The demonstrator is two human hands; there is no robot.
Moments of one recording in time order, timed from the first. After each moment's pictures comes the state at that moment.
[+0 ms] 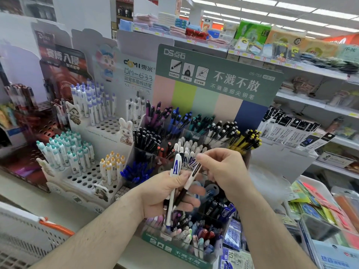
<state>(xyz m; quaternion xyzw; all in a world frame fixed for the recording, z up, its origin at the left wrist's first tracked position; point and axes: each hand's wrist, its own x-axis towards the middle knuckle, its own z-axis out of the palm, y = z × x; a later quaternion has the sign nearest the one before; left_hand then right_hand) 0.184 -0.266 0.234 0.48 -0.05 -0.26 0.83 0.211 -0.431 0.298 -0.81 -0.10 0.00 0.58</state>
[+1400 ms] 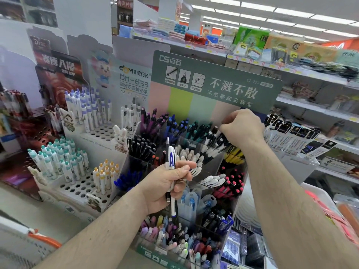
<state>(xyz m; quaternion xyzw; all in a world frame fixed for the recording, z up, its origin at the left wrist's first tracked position) 0.215 -0.276 0.245 0.48 -0.04 -0.14 0.86 0.312 -0.443 0.364 -0.96 0.00 -0.17 0.23</state>
